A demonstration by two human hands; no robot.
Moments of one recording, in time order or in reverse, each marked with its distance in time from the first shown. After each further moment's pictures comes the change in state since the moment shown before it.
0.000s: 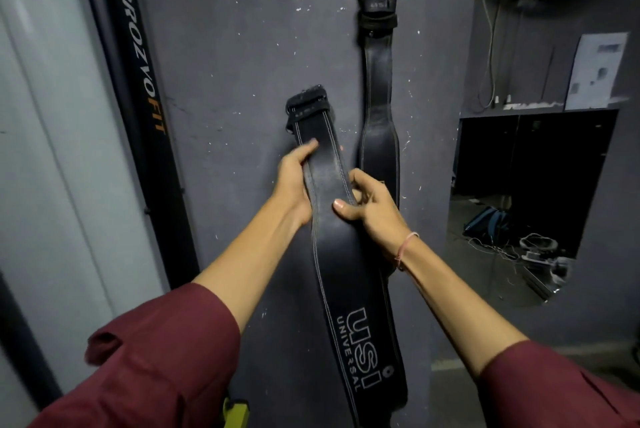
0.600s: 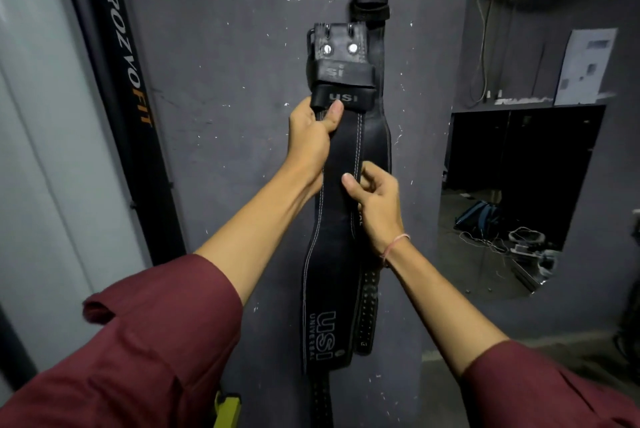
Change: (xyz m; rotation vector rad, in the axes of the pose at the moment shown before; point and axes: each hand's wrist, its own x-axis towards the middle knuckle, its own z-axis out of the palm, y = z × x) left_hand 0.005 0.012 0.048 0.238 -0.037 0.524; right_hand -0.004 -0.001 0.004 0.049 0.263 -0.147
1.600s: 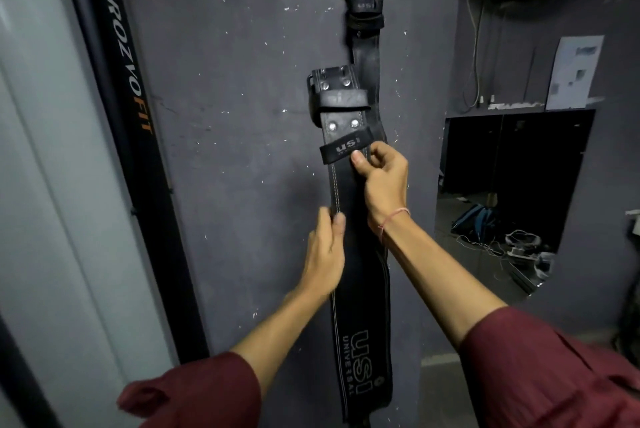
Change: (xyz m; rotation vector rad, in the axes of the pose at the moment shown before) left_hand -0.110 -0.102 -0.032 0.554 -0.092 0.001; right_hand 0.031 -0.015 0.000 -0.005 0.217 -0.122
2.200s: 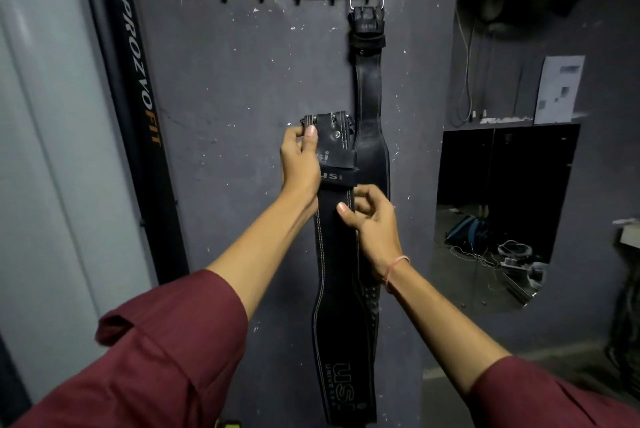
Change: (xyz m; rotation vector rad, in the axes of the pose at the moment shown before) left_hand 0.118 0.064 -0.052 -0.459 0.280 -0.084; right_hand -0.048 0.019 0.006 -0.055 -0.146 0.101
